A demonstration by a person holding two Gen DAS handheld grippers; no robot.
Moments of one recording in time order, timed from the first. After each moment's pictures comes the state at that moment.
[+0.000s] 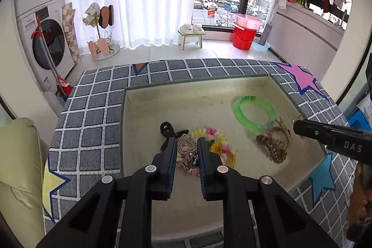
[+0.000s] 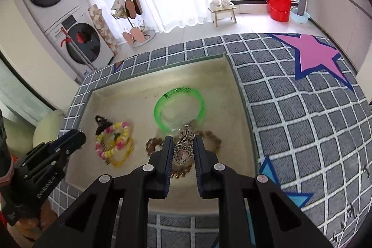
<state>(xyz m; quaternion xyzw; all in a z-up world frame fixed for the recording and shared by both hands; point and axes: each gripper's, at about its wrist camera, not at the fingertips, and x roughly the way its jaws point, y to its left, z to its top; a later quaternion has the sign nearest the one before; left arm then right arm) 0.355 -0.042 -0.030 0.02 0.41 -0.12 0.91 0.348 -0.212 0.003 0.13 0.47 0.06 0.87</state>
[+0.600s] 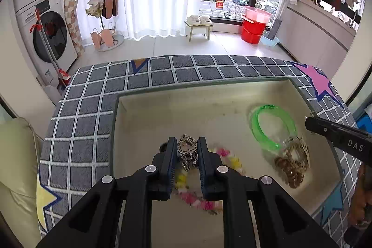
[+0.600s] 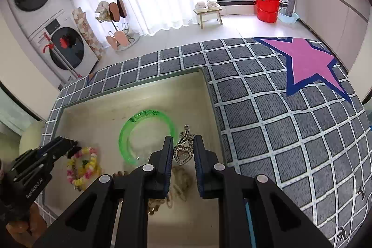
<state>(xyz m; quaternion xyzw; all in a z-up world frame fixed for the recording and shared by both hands) 0.400 -0.054 -0.048 0.03 0.43 -0.10 0.90 0.388 -0.234 -0.016 0.13 0.47 0.01 0.87</state>
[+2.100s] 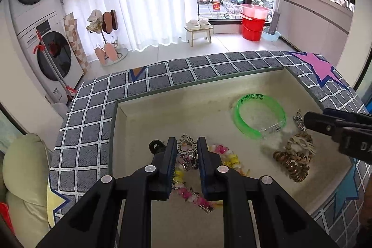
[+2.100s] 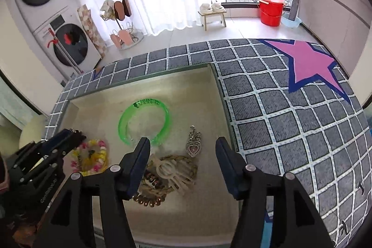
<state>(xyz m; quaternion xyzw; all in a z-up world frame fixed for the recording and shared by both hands) 0.379 -0.074 -0.045 0.08 0.41 -0.09 0.91 0.365 -0.221 -0.005 0.12 0.46 0.02 0.88</state>
